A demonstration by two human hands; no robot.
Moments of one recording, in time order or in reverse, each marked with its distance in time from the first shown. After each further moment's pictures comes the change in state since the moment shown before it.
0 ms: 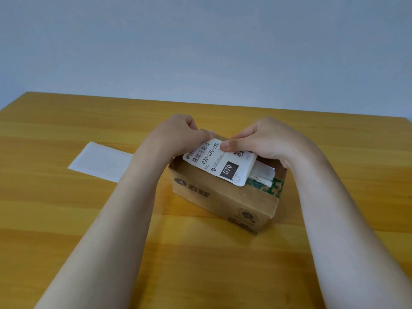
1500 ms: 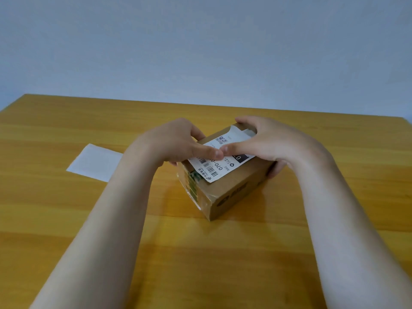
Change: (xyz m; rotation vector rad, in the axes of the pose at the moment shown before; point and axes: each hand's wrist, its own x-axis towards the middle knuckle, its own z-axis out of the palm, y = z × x) left_hand -0.005 -0.001 -0.010 0.124 -0.243 0.104; right_hand -0.019 -0.014 -0.001 -0.210 0.033 0.108
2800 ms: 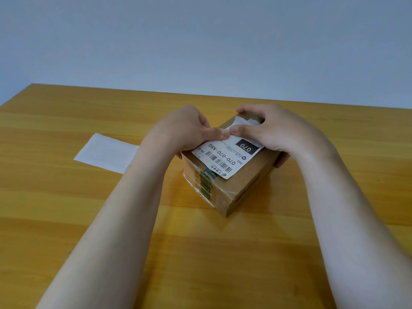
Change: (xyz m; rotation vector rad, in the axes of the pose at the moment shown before) left_hand 0.001 0.006 0.007 0.021 0.141 -0.048; right_hand 0.018 0.006 0.011 0.037 0.132 -0.148
